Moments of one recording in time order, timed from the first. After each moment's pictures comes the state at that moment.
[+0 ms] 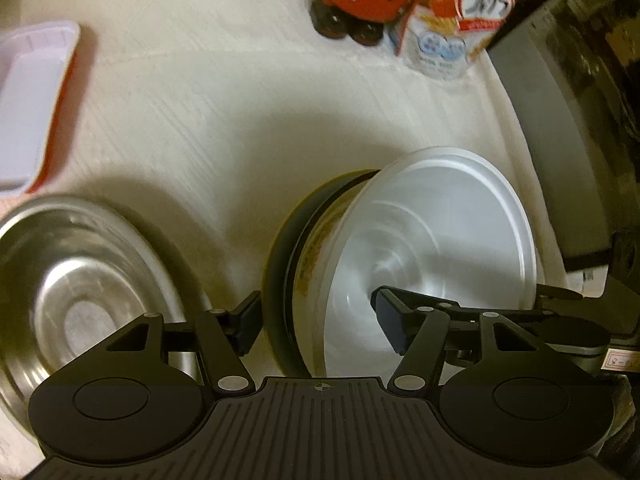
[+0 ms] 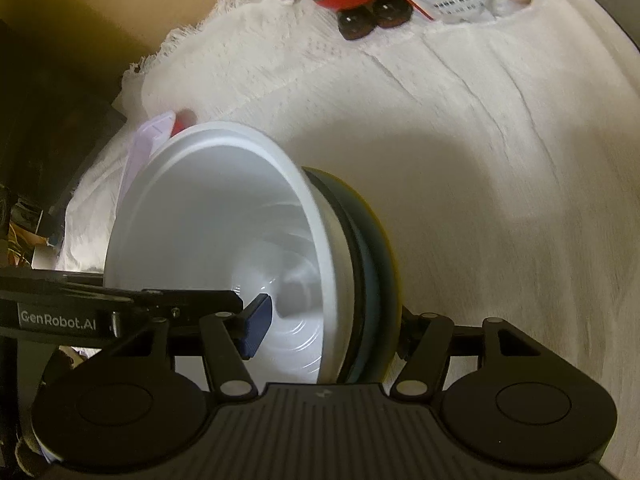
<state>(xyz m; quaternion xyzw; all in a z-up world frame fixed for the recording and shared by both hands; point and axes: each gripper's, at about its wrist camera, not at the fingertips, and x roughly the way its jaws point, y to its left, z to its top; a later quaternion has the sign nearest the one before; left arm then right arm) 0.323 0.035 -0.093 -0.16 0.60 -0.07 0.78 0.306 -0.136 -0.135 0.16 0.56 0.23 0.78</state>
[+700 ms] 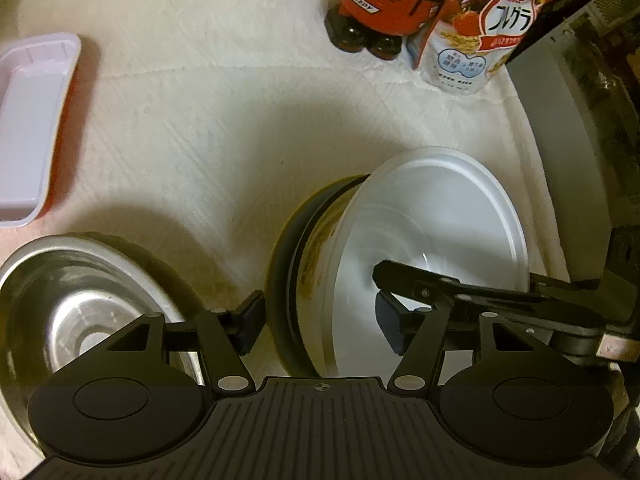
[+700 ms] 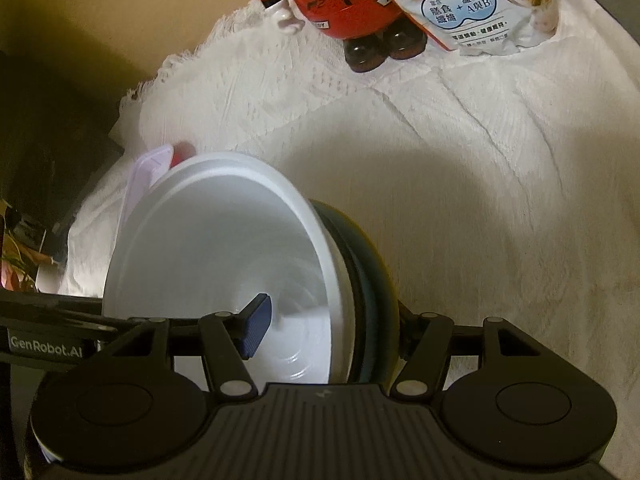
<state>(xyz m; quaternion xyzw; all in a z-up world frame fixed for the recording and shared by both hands) 0.349 0.049 -0.095 -0.16 0.62 -0.06 0.77 0.337 -0.130 -0.140 0.18 0.55 0.23 0.78</state>
